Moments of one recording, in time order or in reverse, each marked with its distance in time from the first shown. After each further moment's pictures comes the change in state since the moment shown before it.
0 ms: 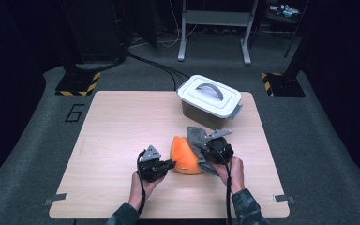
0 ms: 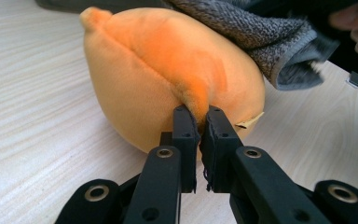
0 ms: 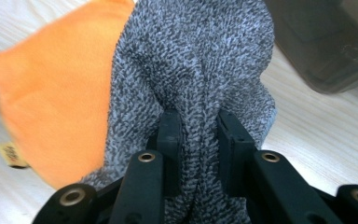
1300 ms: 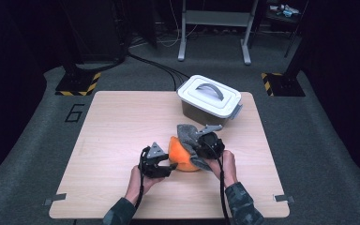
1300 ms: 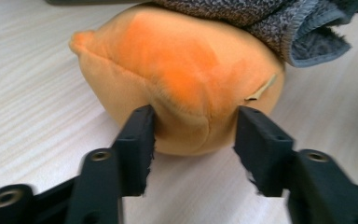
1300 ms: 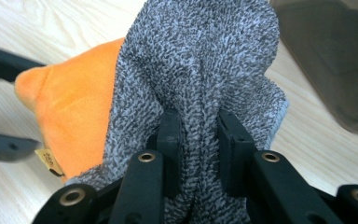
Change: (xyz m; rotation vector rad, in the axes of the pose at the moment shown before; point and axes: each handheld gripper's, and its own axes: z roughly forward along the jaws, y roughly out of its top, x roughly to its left) left arm 0.008 0.008 0.014 0.097 0.062 0.133; right arm 0.008 0.020 0.022 0.011 0.059 -0.048
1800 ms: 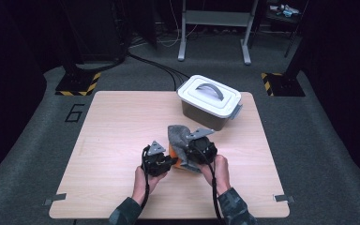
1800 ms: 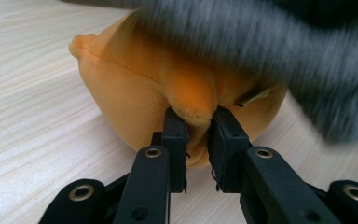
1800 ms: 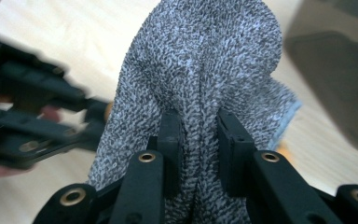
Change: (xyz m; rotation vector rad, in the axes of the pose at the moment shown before) left arm -0.001 0.004 0.003 -0.034 0.010 -0.133; right arm 0.047 0.011 -0.021 -0.048 -0.006 -0.048
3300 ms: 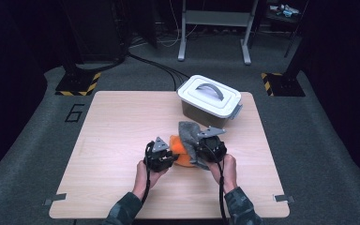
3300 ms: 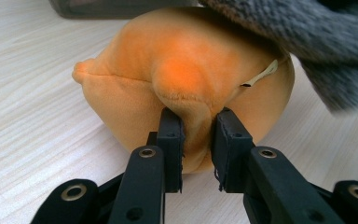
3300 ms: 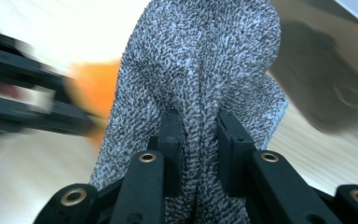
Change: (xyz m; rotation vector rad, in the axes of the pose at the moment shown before) left arm 0.003 0.011 0.011 0.003 0.029 0.085; right arm -0.024 -0.012 -0.006 -0.041 -0.057 0.057
